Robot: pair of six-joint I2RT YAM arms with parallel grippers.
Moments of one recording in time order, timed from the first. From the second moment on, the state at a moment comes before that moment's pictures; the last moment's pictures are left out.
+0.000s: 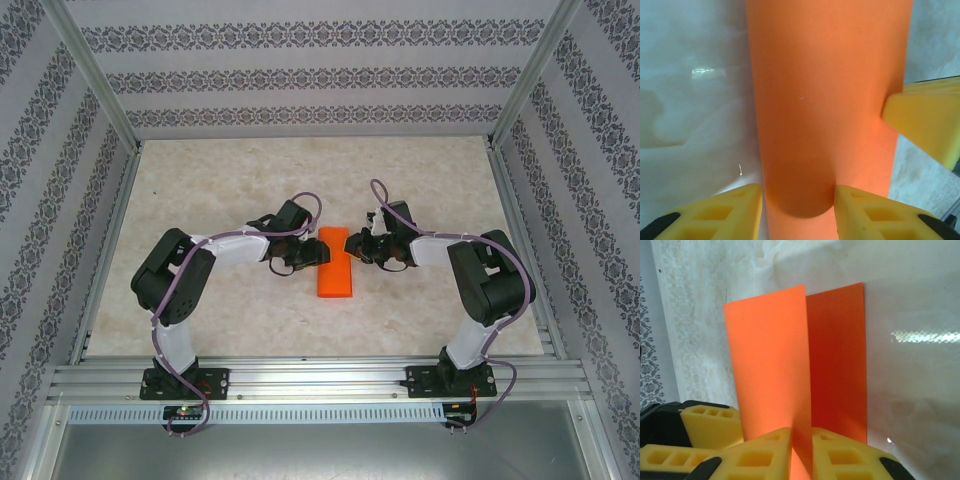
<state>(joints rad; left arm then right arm) -0.64 1.86 1.11 -0.26 0.41 -0.77 0.34 1.75 0.78 0.08 -0.63 0.73</state>
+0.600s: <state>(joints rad) -0.66 1.92 1.16 -0.30 0.37 -0.77 0.28 1.59 0.78 -0.13 -0.49 0.62</state>
